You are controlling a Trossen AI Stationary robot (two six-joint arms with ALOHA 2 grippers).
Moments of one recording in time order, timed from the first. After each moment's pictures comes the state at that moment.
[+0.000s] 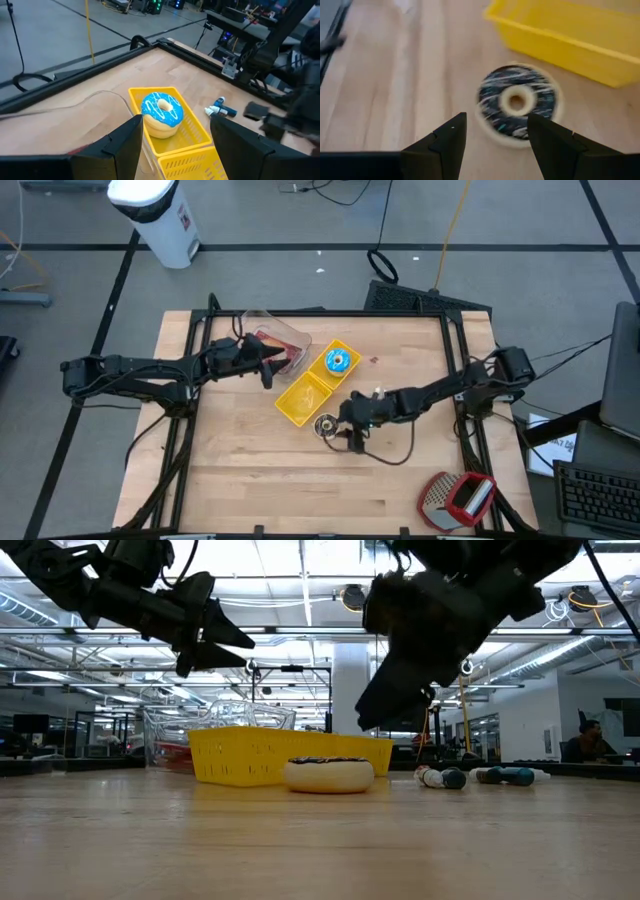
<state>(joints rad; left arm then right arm) 0.29 1.06 0.42 0.41 -0.05 -0.33 0.17 1.67 0.84 0.13 0.02 0.40</state>
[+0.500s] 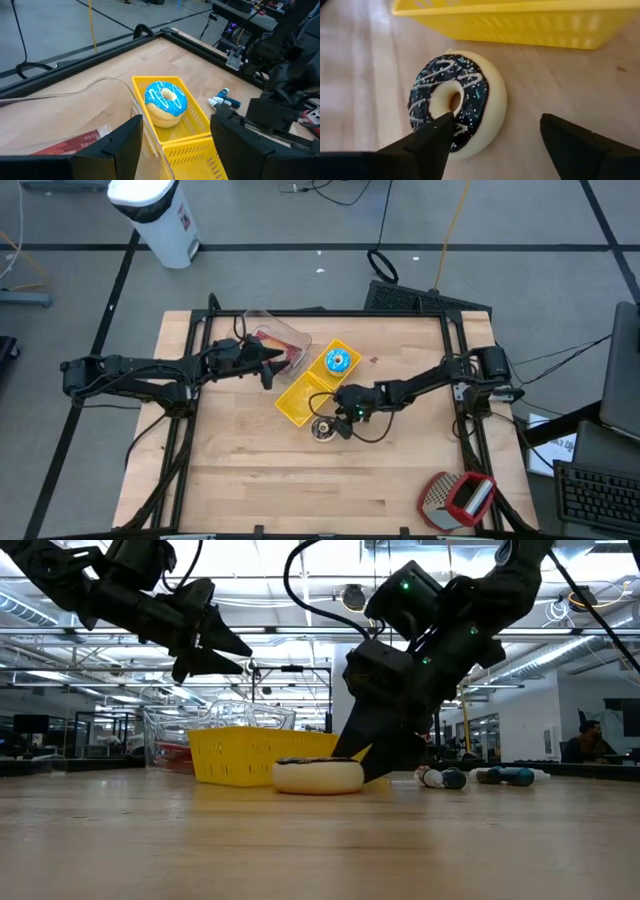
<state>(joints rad) 0.29 1.06 0.42 0.36 -0.05 -0.34 0.04 1.83 0.84 0.22 -0.12 0.62</state>
